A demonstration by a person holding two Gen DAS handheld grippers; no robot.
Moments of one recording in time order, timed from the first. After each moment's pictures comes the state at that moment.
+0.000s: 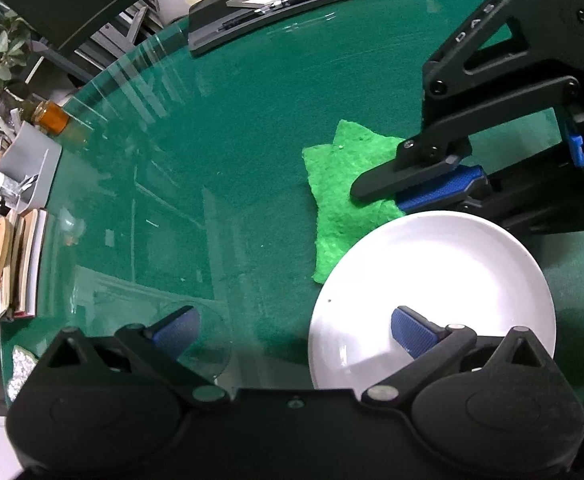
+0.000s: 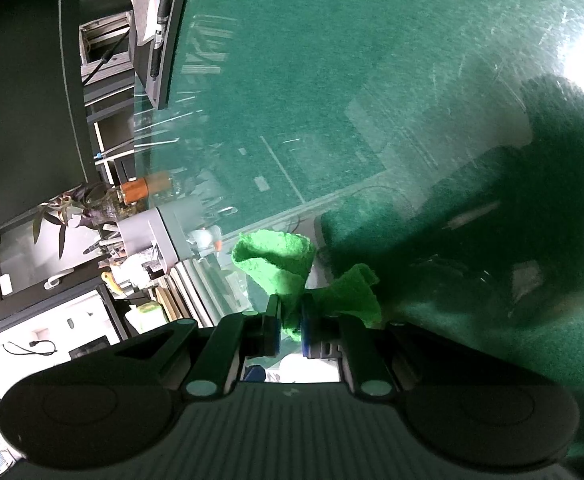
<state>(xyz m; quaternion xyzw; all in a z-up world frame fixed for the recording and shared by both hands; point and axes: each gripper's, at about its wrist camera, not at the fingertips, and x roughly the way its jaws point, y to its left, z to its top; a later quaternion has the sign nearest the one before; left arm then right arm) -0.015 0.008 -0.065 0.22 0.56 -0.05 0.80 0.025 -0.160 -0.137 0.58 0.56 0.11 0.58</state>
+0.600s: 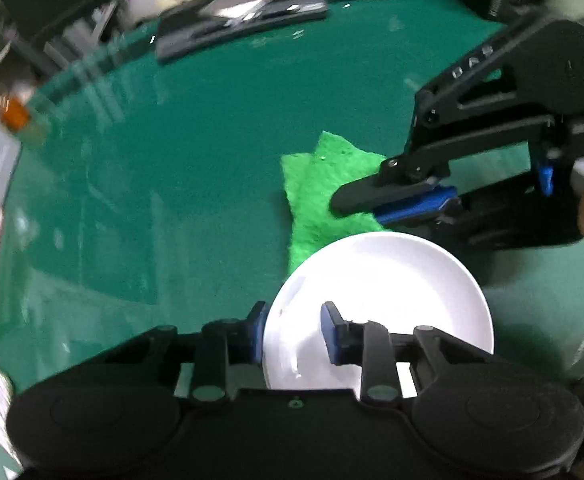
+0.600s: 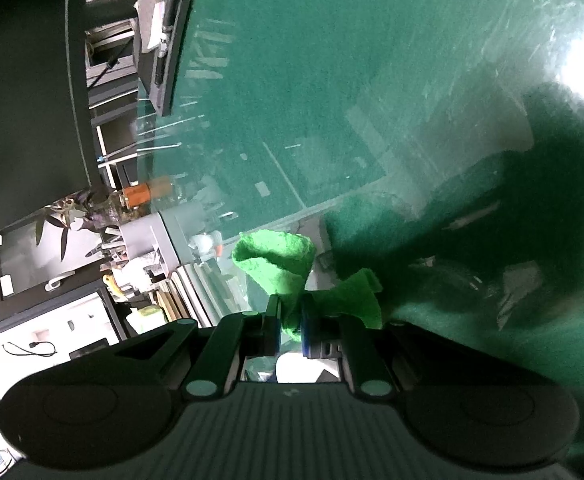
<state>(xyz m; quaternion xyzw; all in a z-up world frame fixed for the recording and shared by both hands) -0.017 0.019 -0.038 0.18 0.55 -0.13 0.81 0.020 -0.175 -0.129 0.58 0.55 0.11 0.59</state>
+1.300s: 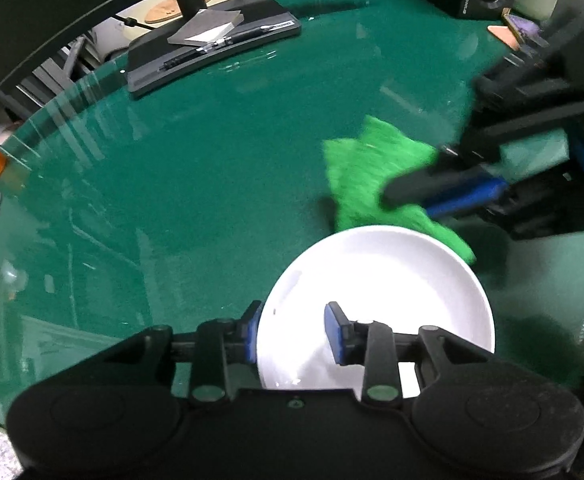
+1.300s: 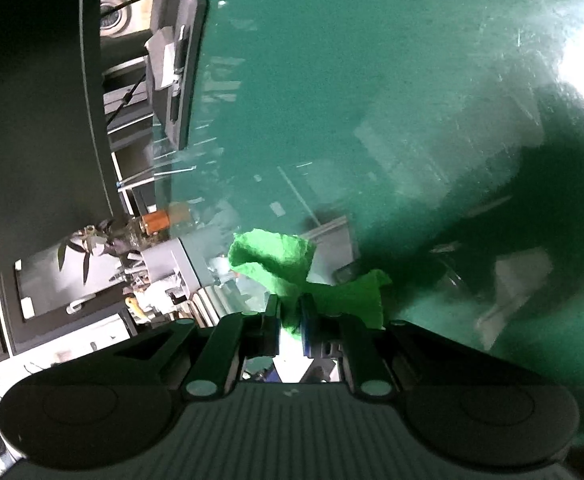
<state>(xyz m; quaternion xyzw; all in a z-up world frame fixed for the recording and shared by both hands) 0.005 0.024 -0.045 0.18 0.54 -0.18 0.81 0.007 -0.200 -0.128 0.61 0.53 0.10 0.58</state>
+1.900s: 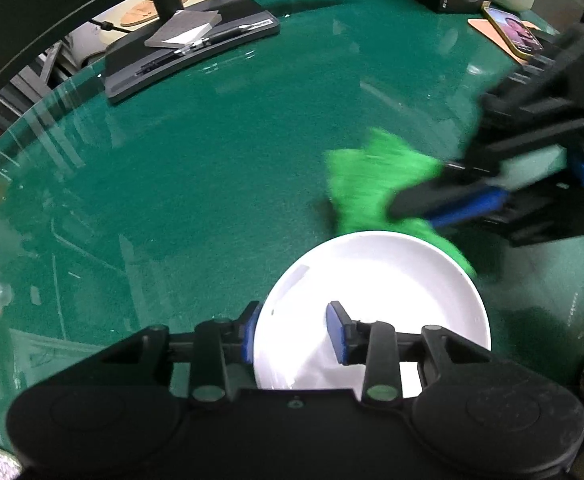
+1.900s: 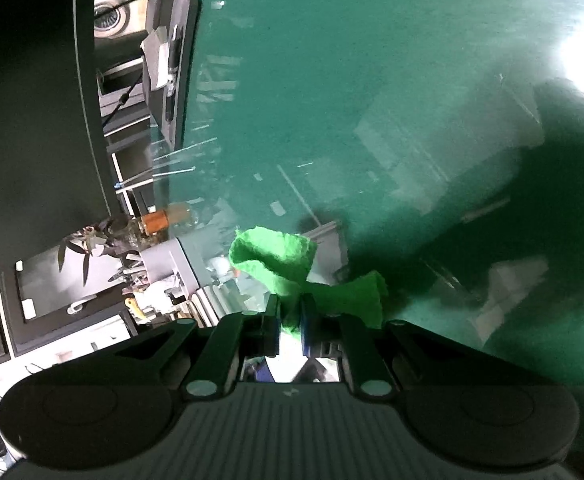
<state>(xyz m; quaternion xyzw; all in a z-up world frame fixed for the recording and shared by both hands) 0.011 0.020 -0.043 0.20 0.54 -0.21 0.79 -0.006 -0.202 -0.131 0.62 0.52 0.09 0.58</state>
